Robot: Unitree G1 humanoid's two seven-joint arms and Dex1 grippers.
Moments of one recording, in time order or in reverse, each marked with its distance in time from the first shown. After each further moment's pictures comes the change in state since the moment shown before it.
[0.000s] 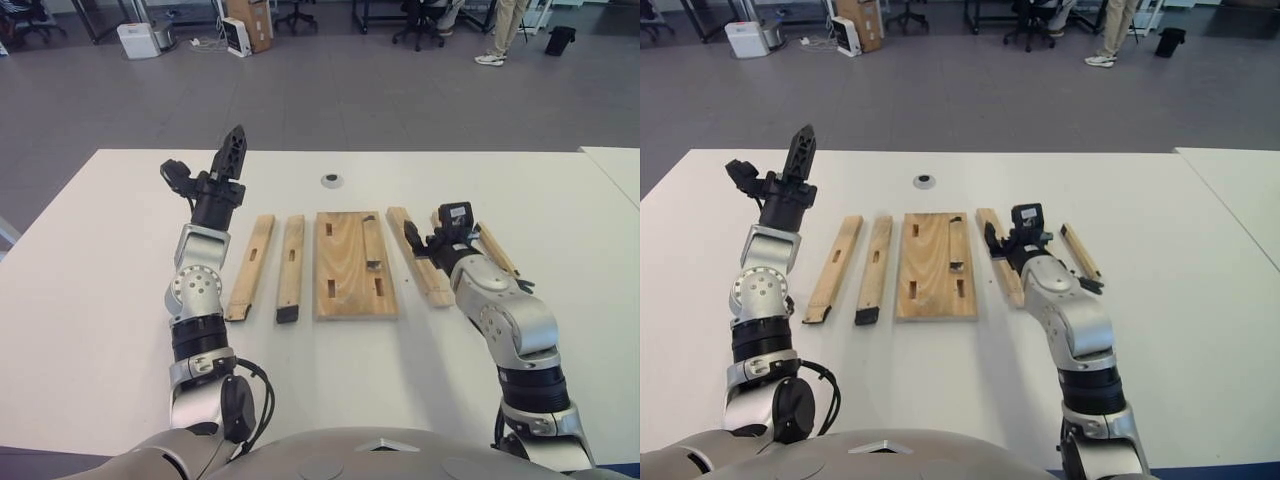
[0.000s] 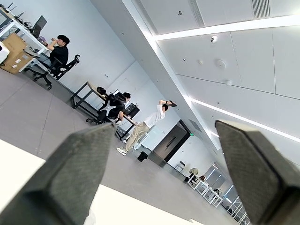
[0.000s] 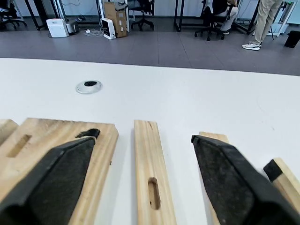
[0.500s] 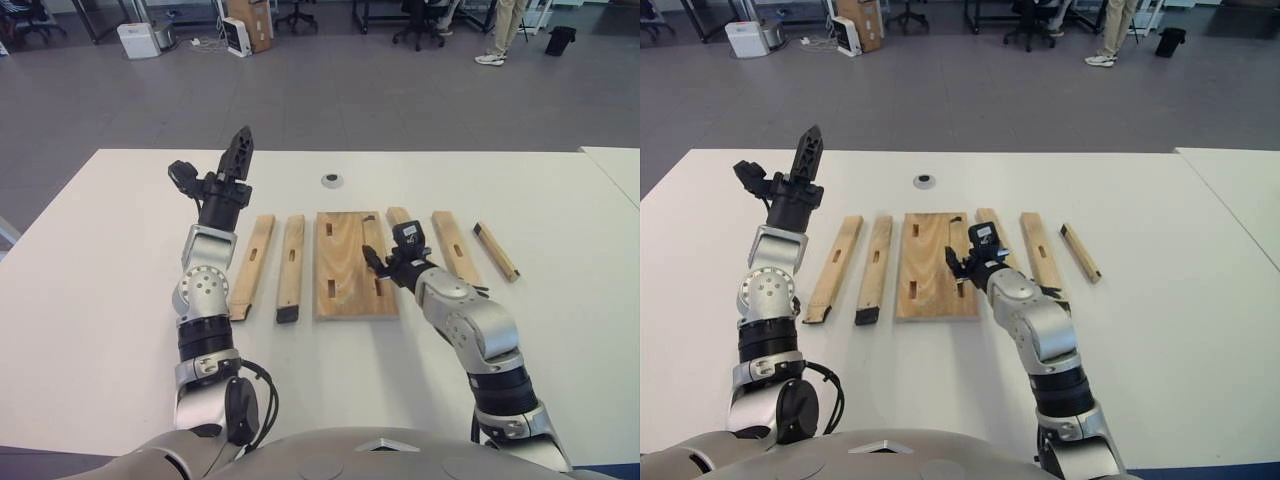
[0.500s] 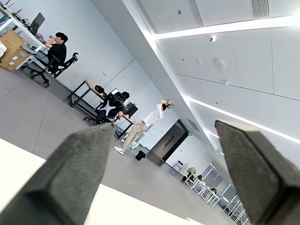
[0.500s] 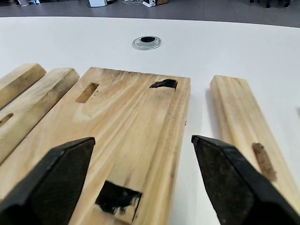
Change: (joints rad) left arm 0.008 -0.025 -0.032 0.000 0.000 -0.017 0.006; right arm 0.052 0.085 0.150 0.083 -0.058 0.035 0.109
